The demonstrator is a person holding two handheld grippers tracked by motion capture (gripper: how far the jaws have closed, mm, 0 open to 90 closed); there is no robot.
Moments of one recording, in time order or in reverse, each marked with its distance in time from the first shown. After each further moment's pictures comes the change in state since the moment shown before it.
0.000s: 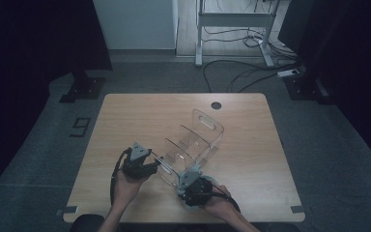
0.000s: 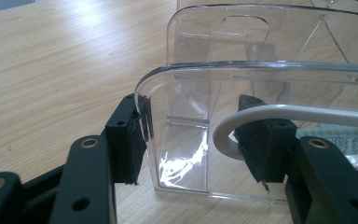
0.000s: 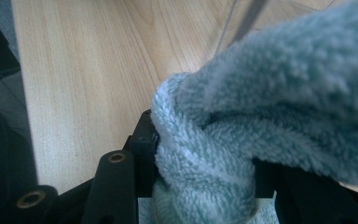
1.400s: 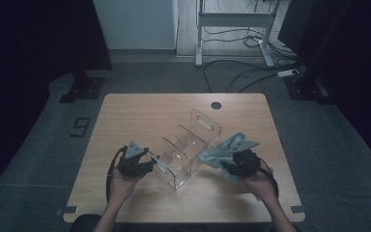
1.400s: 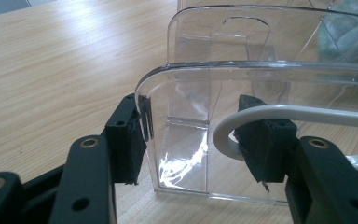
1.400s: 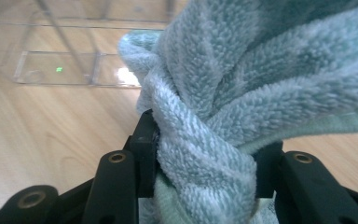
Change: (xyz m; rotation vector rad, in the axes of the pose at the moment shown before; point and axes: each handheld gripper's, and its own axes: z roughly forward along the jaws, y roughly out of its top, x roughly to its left) left arm 0.015 -0.003 -0.002 -0.009 -0.019 0.010; right arm -0.103 -0.059 -0.101 -0.051 -0.261 0.328
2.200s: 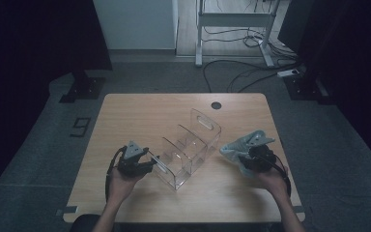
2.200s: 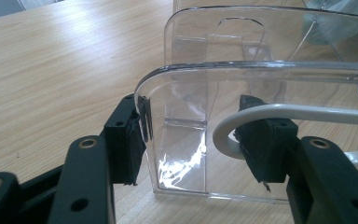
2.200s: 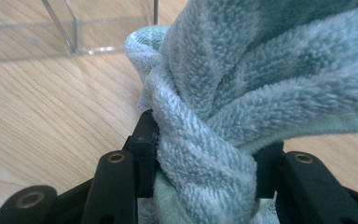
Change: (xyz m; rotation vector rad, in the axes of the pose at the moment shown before) left arm 0.002 -0.001 -0.001 -0.010 -0.025 0.015; right arm -0.046 -0.031 0.003 0.067 -0.129 0.110
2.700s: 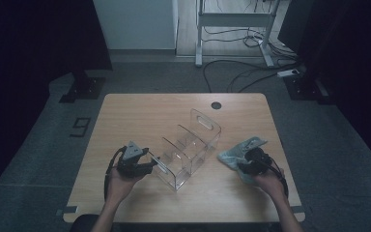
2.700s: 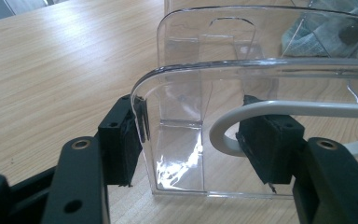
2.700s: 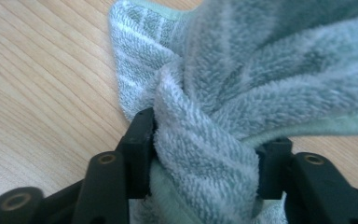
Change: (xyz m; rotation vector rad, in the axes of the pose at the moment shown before) left arm 0.001 -0.001 -0.003 0.000 -0.035 0.024; right arm -0.003 -0.015 0.030 0.128 0.032 -0.006
